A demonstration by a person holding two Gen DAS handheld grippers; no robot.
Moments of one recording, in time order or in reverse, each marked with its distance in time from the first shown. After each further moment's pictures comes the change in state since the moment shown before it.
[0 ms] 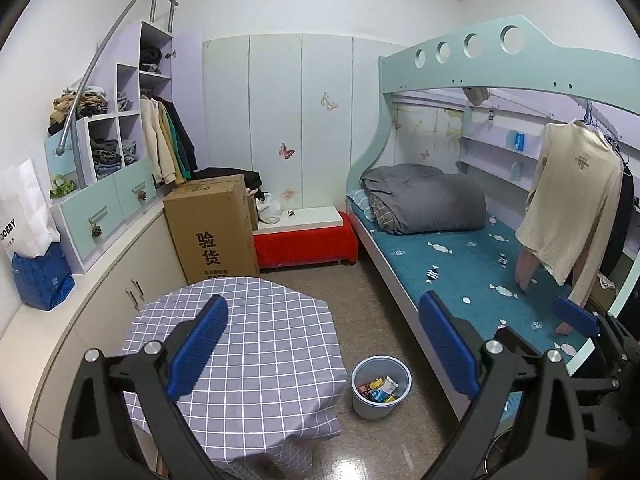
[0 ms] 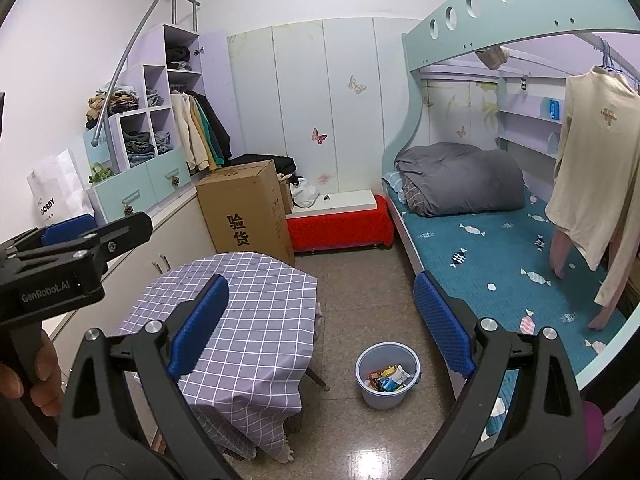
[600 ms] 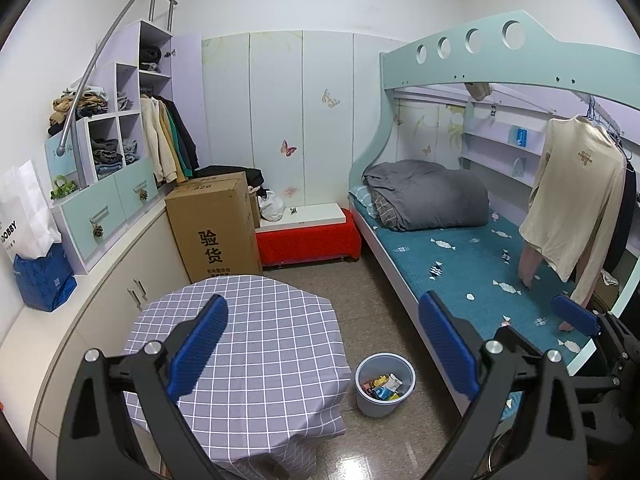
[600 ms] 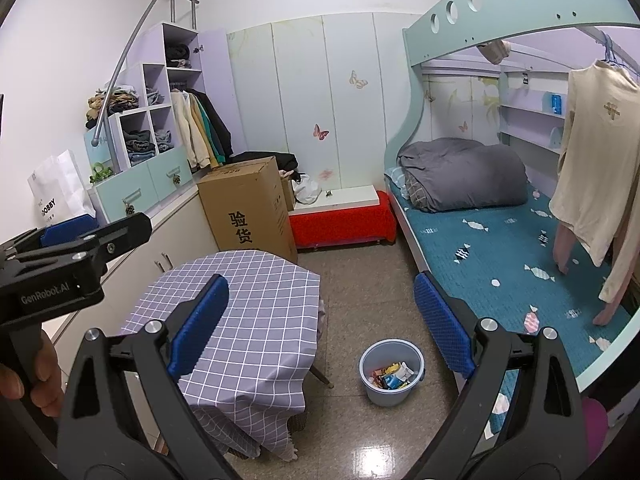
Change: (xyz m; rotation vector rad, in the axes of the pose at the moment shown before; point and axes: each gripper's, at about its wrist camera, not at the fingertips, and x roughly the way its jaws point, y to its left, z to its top) left arm 0.005 0.003 -0.002 0.006 0.009 0.009; right arm 0.006 0.007 -0.005 0.007 0.012 0.005
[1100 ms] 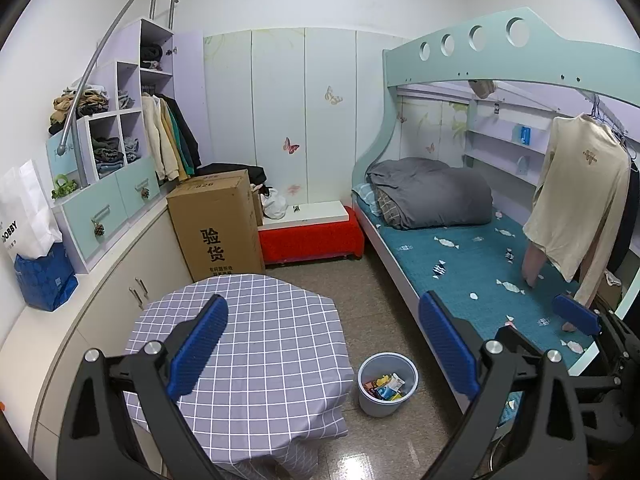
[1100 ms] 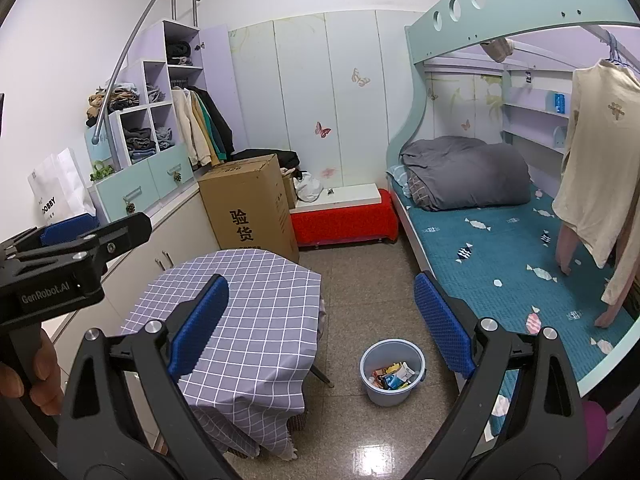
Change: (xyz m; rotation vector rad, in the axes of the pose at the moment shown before) left arm 0.009 0.009 0.001 0.000 0.010 0.010; right arm 0.010 0.008 -0.001 0.000 0.012 0.004
